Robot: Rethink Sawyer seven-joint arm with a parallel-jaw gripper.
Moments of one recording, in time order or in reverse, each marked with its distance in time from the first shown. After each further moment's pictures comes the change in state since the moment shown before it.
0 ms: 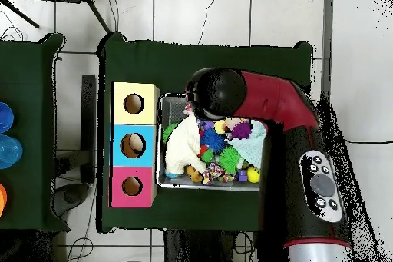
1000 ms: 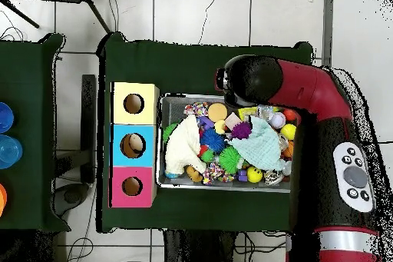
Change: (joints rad) arm -0.083 0.062 0.043 -0.131 -0.083 0.035 0.000
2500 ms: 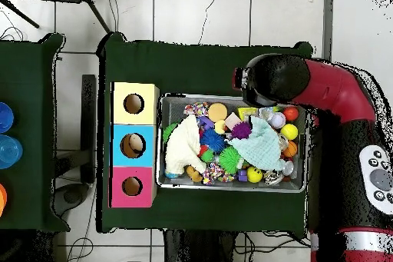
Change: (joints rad) arm -0.096 0.012 0.075 -0.028 -0.055 0.049 0.000
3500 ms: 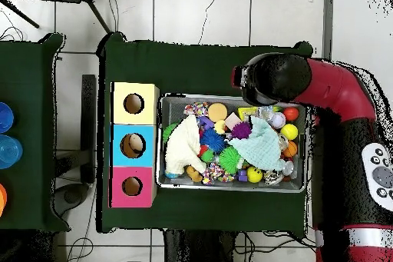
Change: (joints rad) arm -0.036 0.010 0.061 0.005 -0.017 0.000 0.000
